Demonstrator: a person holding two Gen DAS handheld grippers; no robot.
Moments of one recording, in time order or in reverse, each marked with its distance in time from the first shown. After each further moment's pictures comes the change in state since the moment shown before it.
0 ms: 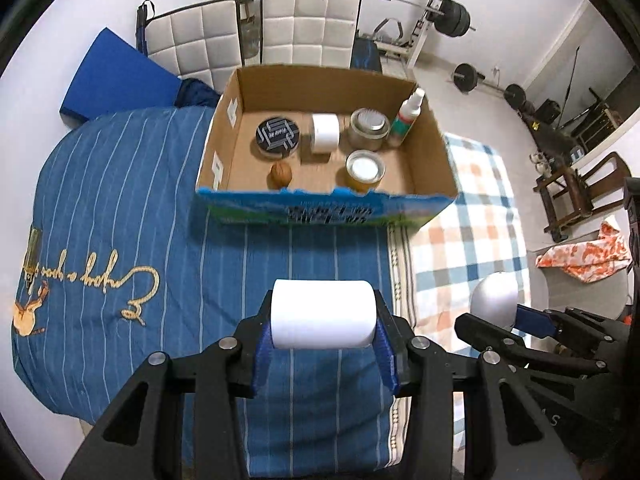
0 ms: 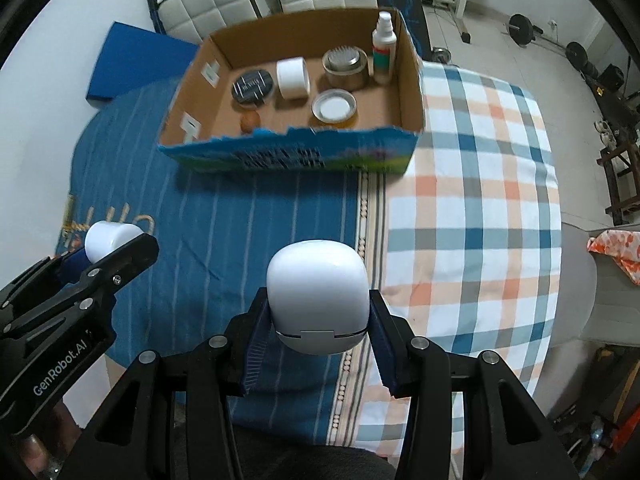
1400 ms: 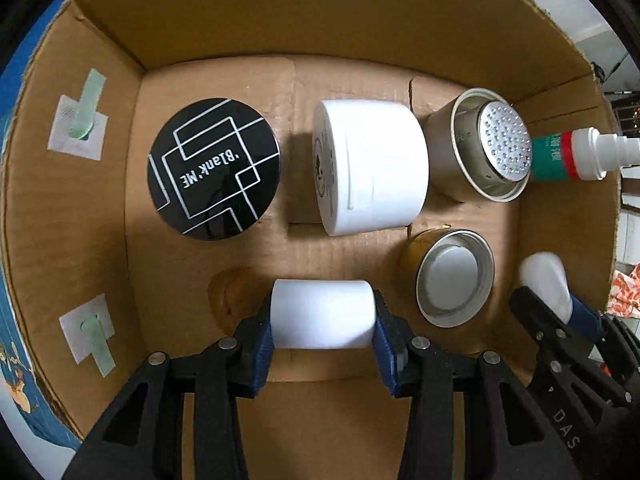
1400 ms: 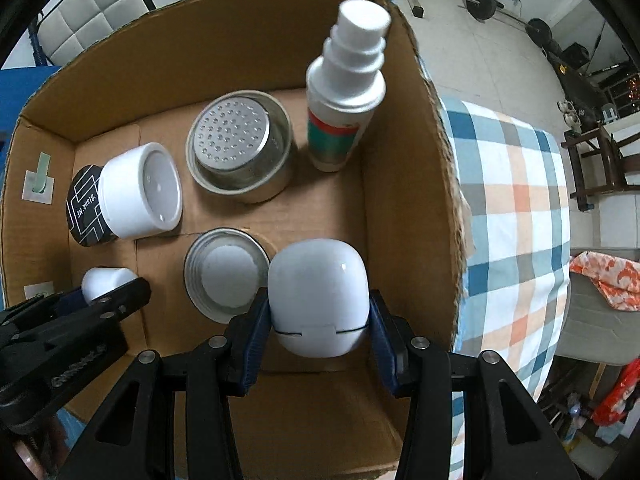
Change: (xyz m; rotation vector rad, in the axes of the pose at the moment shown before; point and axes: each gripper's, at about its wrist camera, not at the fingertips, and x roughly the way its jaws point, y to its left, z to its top) left arm 0.264 0.024 0.194 -0.039 0.412 -0.003; right arm 0.181 -0.056 0.233 0.129 0.117 -0.229
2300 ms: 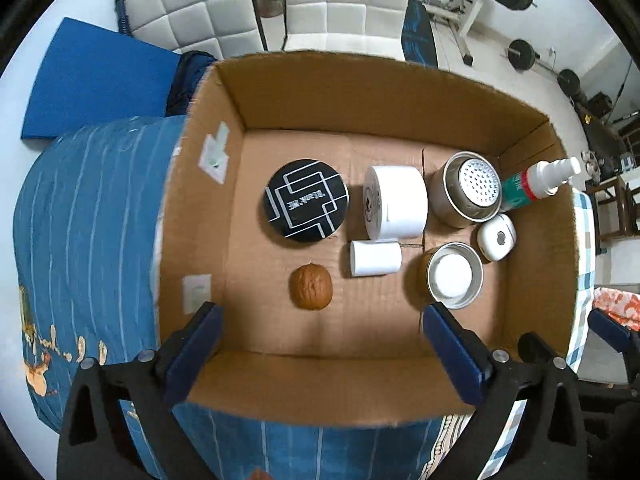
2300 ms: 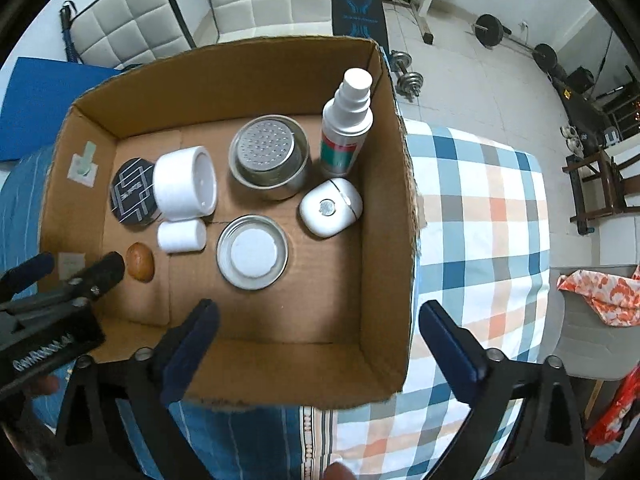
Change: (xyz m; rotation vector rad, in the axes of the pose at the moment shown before) left arm -0.104 0.006 -0.051 -0.027 -0.231 0.117; right arm -0.063 -0.002 -0.036 -0.066 -0.087 0.032
